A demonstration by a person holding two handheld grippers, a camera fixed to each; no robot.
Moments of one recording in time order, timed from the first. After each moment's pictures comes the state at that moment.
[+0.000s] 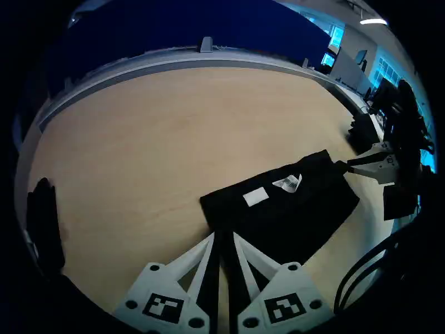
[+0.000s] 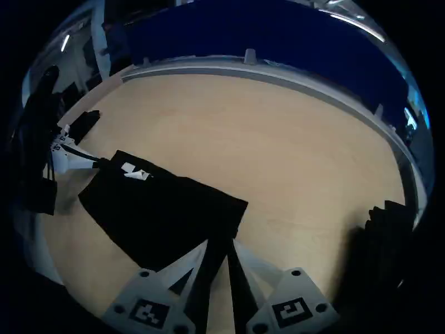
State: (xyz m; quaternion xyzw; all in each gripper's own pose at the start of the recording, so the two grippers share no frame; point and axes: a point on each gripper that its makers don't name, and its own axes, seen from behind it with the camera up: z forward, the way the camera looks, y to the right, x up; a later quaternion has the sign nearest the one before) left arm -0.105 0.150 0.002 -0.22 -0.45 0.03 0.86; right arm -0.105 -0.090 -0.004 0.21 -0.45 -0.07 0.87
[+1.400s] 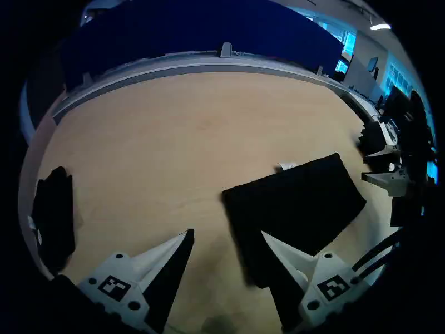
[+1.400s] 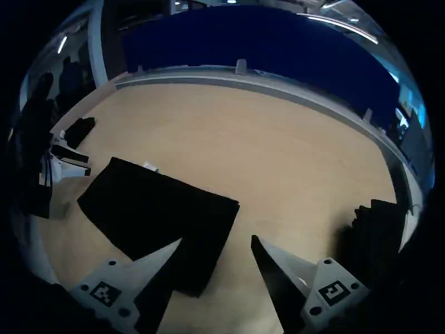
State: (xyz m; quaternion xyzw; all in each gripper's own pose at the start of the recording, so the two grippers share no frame) left arm -0.093 0.120 -0.009 -0.17 -0.45 0.02 0.88; right arm -0.087 -0.081 -0.011 0.19 -0.42 -0.07 0.88
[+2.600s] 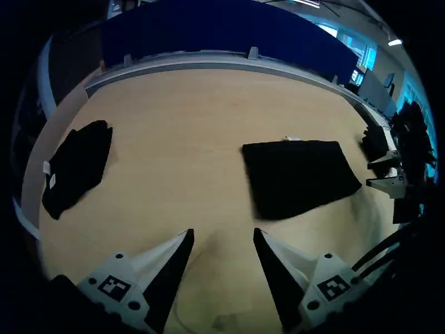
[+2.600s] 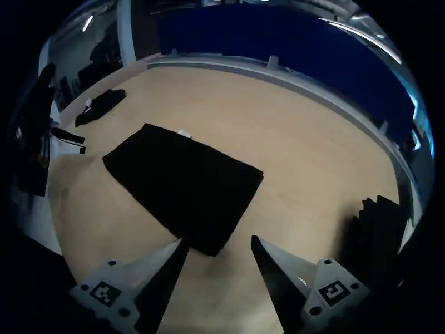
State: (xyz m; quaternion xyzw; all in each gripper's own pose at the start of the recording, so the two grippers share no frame) left arm -0.078 0.076 -0.108 -0.09 -0.45 -0.01 0.89; right arm -0.091 -0.082 -0.075 0.27 -0.44 -0.12 0.85
